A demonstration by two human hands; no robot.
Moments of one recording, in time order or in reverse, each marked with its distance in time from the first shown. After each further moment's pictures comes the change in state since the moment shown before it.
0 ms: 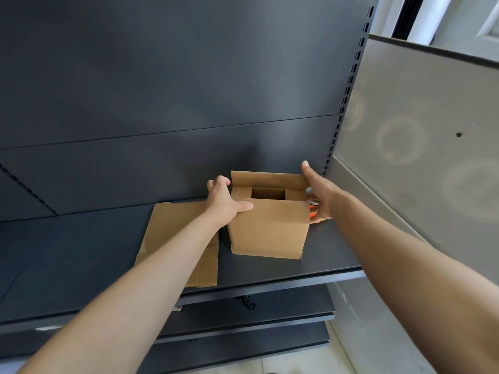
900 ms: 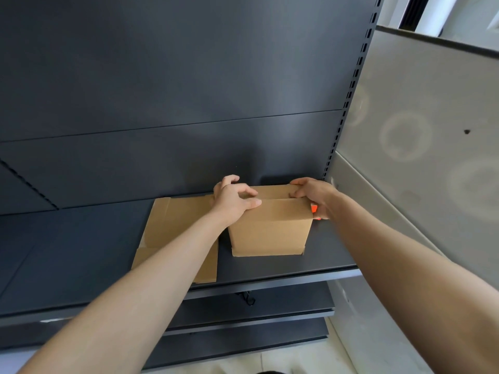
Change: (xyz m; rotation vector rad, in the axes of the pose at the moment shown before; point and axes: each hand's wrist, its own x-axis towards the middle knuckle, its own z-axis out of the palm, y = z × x) left_hand -0.003 -0.002 0.013 0.007 -0.113 0.127; right_hand 0.022 0.011 0.001 -0.168 -0.046 -0.092
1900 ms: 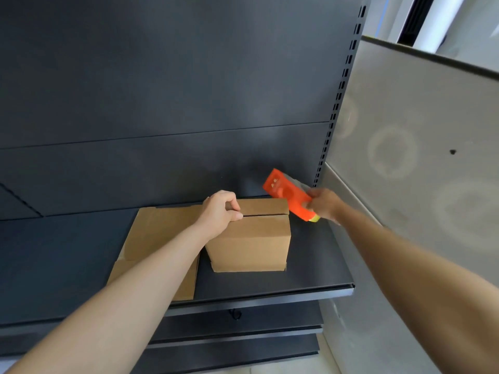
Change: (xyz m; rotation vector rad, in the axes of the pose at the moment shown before) left_hand 0.016 0.017 0.015 0.059 -0.010 0.050; right_hand 0.054 0.005 -0.073 -0.763 0.146 -0.313
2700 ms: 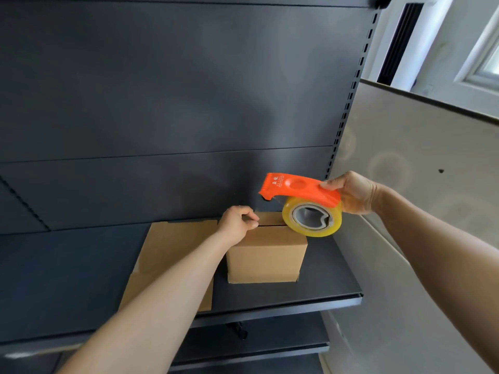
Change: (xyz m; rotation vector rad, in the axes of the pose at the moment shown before) left_hand 0.000 -0.015 -0.006 -0.158 -0.009 -0.019; right_hand -0.064 -0.064 -0.068 0.819 -0.468 0.002
